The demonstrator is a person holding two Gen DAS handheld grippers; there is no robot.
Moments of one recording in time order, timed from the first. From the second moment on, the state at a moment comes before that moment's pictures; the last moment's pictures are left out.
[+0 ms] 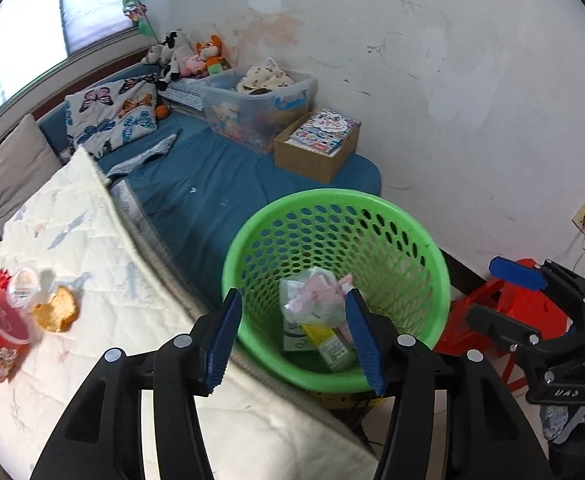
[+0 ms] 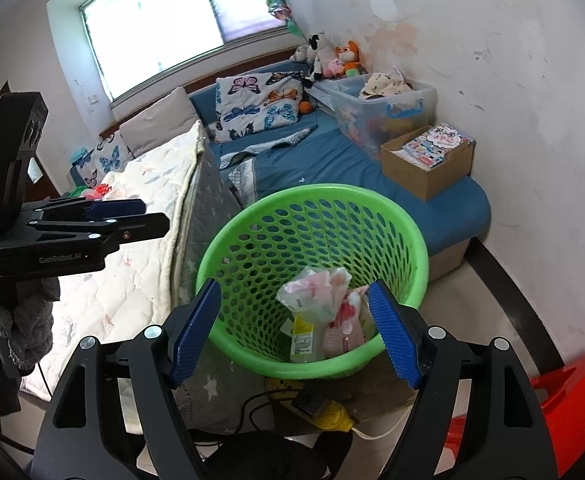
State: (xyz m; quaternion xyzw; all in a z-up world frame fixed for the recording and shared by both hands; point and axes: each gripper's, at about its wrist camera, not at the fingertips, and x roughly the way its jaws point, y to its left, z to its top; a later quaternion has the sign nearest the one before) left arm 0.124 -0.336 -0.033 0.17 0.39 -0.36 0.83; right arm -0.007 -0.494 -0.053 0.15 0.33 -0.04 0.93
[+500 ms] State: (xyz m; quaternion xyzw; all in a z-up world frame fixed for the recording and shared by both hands) left arm 0.142 -0.220 -0.011 0.16 0.38 -0.26 0.87; right arm 0.029 -0.428 -0.027 0.11 0.33 0.03 0.94
